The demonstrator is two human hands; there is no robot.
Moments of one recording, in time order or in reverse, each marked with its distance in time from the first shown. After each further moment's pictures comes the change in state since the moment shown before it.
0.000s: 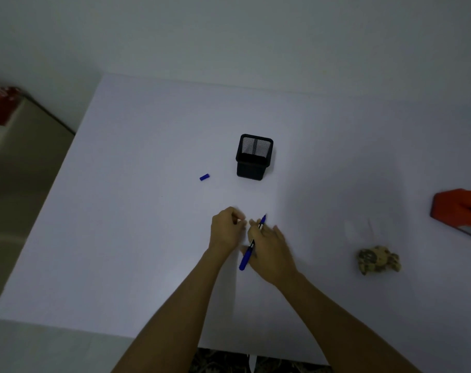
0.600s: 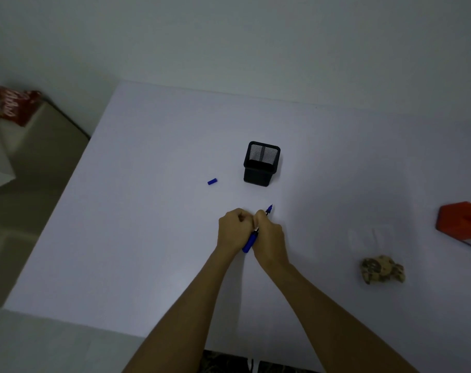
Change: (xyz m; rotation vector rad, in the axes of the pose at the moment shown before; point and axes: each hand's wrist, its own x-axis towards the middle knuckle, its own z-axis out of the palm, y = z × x) left_hand -0.008 0.028 -0.011 -0.125 0.017 -0.081; right_hand 0.025 -0.041 -0.035 0.977 0.187 0.434
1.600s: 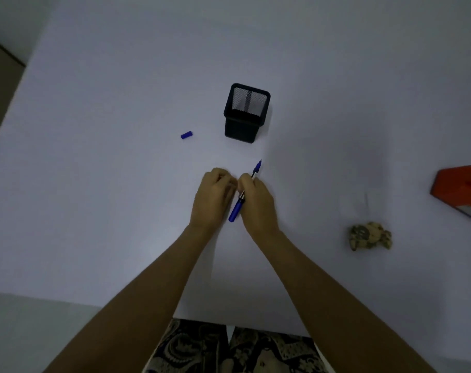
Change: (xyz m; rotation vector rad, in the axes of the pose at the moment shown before) left_hand 0.008 -0.049 0.025 0.340 0.142 0.528; right_hand 0.024 0.036 -0.014 -0.639 0.055 -0.392
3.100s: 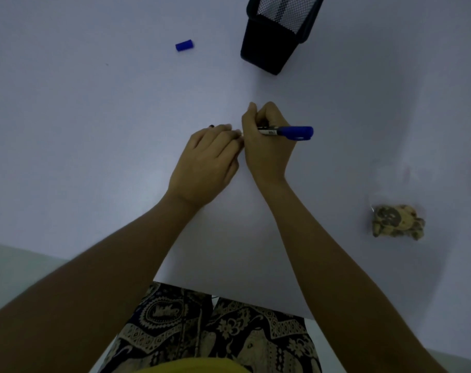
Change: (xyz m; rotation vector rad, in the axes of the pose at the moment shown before) left_hand -0.029 -0.015 0.011 0.310 0.057 0.253; right_hand 0.040 0.017 0.033 0.496 0.242 0.006
